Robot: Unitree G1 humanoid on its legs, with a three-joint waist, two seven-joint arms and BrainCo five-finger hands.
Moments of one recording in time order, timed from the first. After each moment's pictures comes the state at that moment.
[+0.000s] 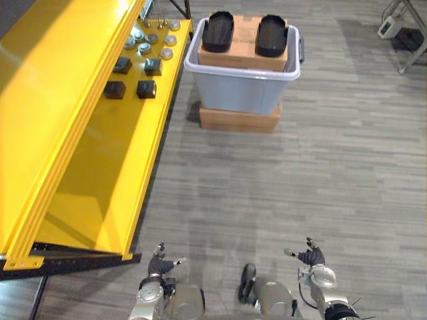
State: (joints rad) left arm 0.07 0.07 0.01 0.80 -0.08 -0.16 0.15; right arm -0.07 -0.15 -0.20 0.93 0.04 -0.11 -0.17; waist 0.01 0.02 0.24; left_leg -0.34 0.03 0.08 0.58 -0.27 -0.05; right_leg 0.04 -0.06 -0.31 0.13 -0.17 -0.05
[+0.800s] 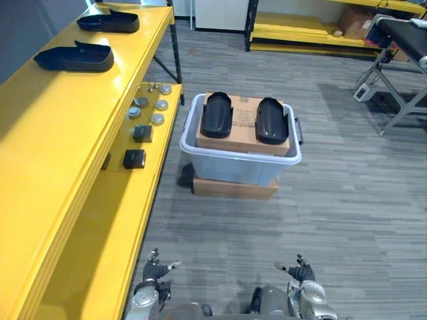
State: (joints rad) left arm 0.05 0.11 0.04 0.88 -0.09 -0.16 0.15; right arm -0.02 -0.06 -0.19 0.97 0.05 -0.10 -0.17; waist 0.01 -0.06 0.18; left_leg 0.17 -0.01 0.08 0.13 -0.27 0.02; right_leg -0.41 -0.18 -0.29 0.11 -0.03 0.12
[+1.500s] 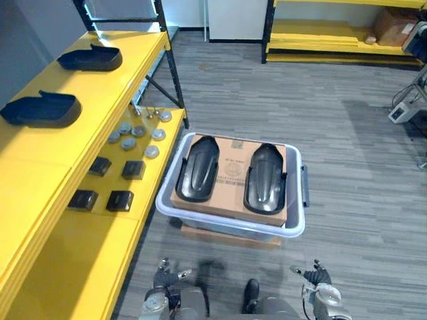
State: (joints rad) left arm 0.05 0.05 0.03 0.94 -0.08 -0.16 0.15; right arm 0.01 -0.11 -0.24 1.01 0.05 -0.10 -0.17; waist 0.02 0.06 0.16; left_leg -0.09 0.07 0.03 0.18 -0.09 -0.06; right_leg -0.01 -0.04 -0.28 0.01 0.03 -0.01
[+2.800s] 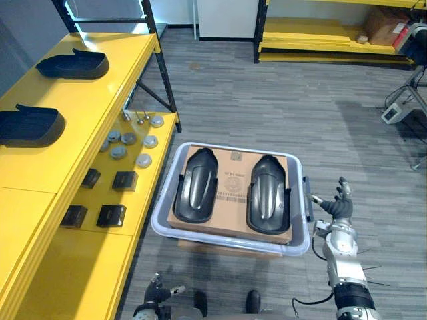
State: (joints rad) left arm 0.17 0.11 -0.04 0.89 -0.07 -0.18 0.12; right arm -0.17 -0.15 -0.22 0.43 -0.13 -0.08 -0.33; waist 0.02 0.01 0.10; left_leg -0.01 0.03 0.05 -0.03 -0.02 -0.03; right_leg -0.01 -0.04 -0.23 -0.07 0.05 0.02
